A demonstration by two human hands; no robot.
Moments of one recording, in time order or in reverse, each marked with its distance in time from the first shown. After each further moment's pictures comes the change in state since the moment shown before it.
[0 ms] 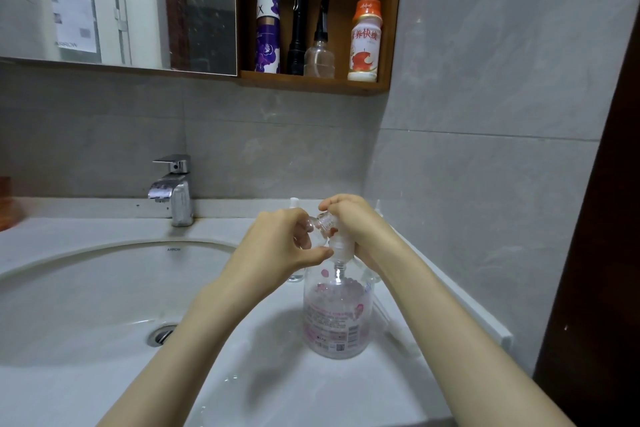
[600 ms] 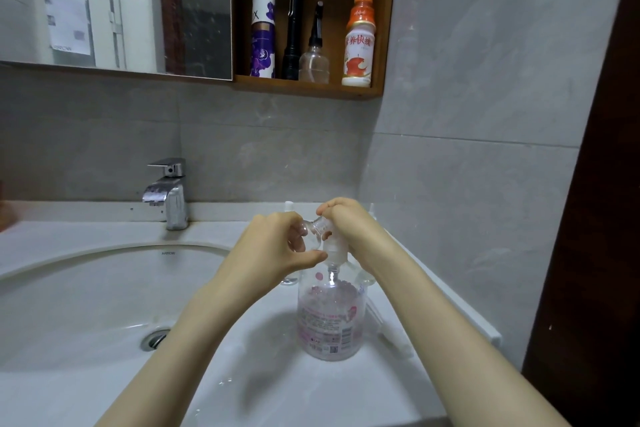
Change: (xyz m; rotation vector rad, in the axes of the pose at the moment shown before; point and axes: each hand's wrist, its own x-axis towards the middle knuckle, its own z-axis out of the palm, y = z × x) left_hand 0.000 -0.001 0.002 0.003 -0.007 0.000; right_hand -0.007 -0.001 -0.004 -0.101 0.020 -0.030
